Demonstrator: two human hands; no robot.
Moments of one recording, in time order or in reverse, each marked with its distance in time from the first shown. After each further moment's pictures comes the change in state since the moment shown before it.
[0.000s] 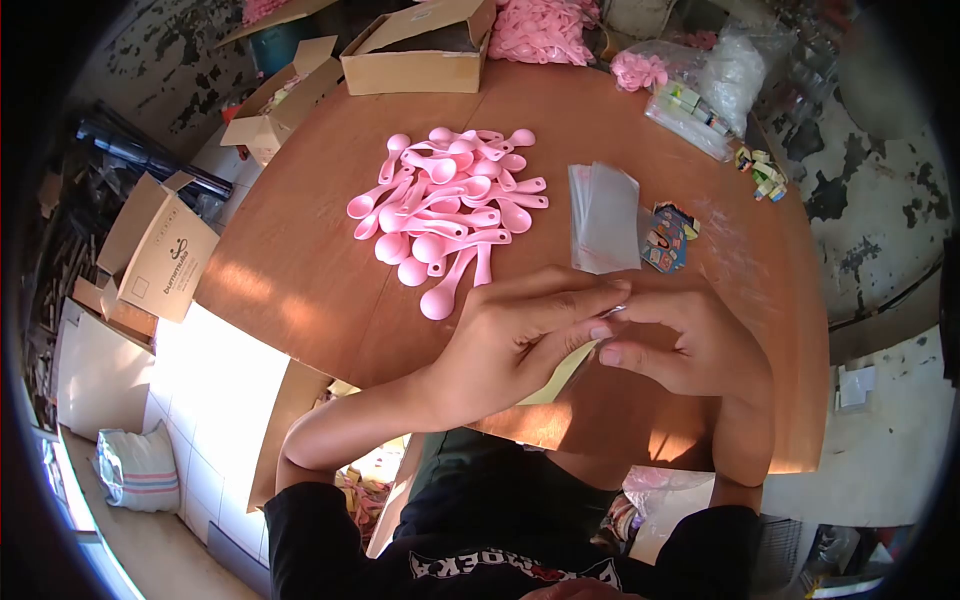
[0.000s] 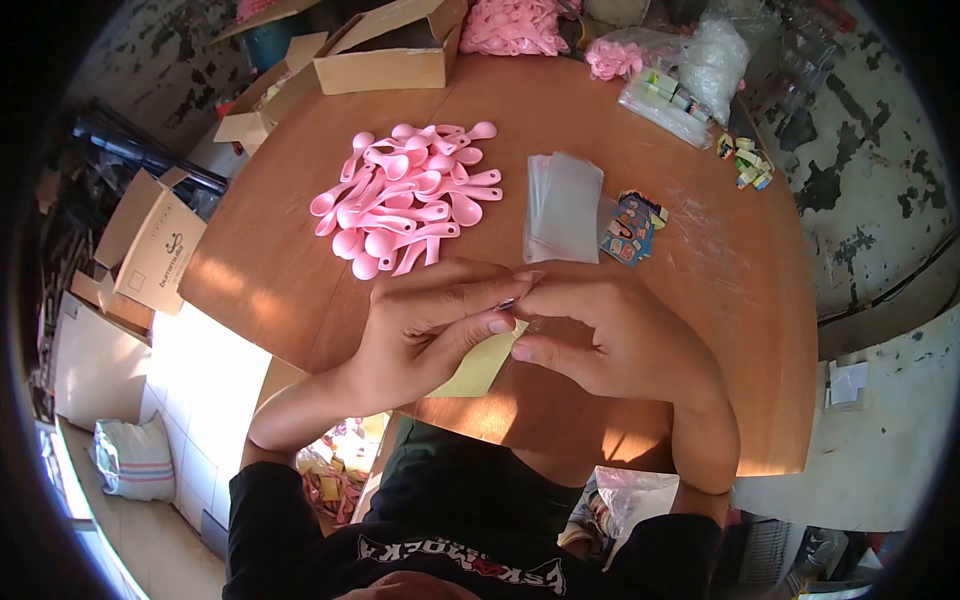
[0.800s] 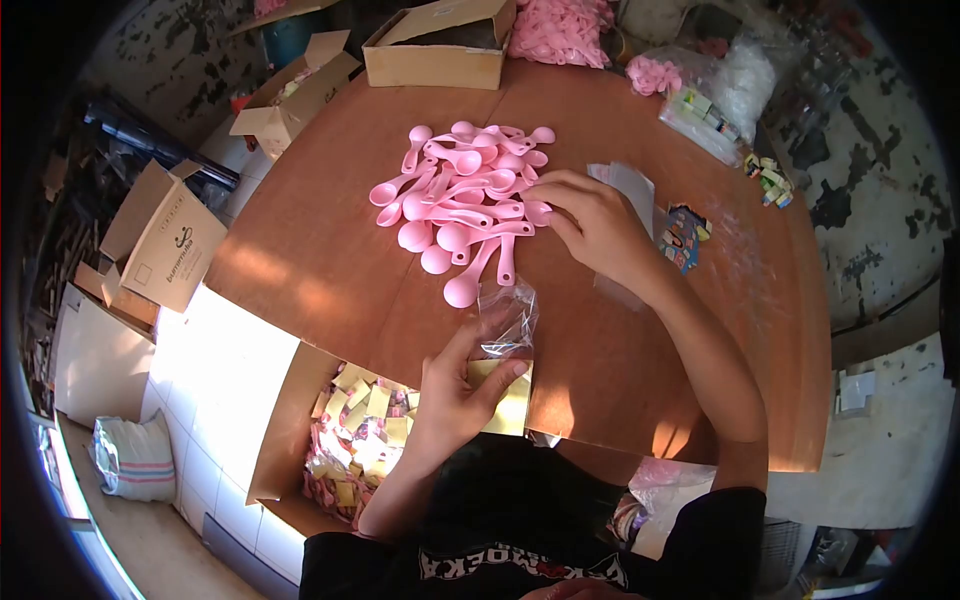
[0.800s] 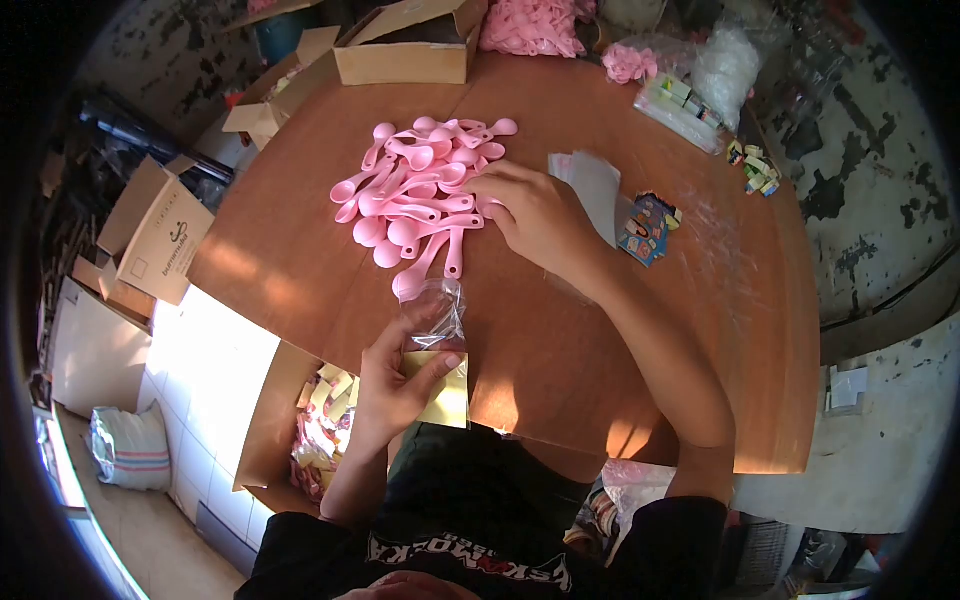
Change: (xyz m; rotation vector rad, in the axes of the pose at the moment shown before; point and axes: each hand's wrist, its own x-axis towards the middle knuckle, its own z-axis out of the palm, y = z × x) left_hand -0.104 -0.018 0.001 -0.032 0.331 -0.459; right_hand 0.091 0.088 0.048 -0.333 0.241 -0.107
